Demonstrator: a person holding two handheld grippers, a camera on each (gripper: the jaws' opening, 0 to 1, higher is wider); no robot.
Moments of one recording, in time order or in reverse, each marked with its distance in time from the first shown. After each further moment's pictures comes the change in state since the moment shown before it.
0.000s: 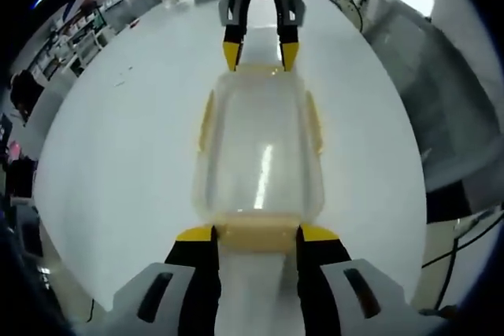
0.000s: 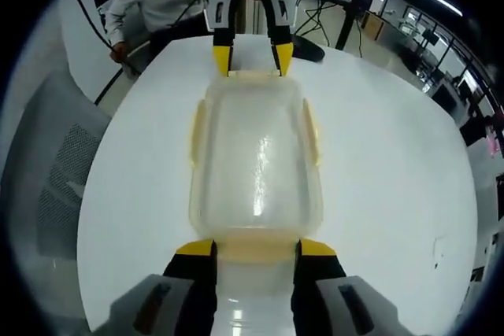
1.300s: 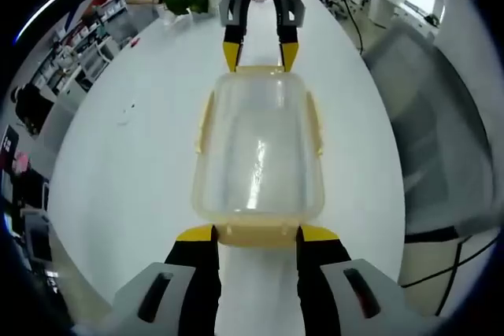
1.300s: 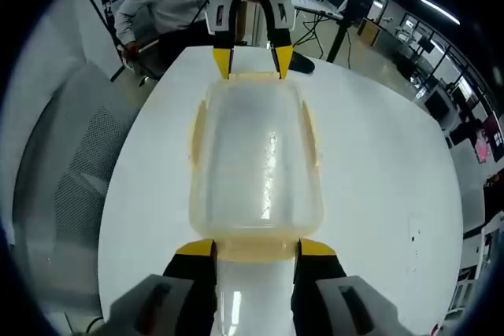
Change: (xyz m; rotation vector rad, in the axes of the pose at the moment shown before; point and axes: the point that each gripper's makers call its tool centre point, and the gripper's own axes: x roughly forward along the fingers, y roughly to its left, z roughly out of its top) left arm -0.020 -0.019 0.083 0.025 -0.018 0.047; right arm -0.078 0.016 -0.040 -0.018 -0.009 -0.043
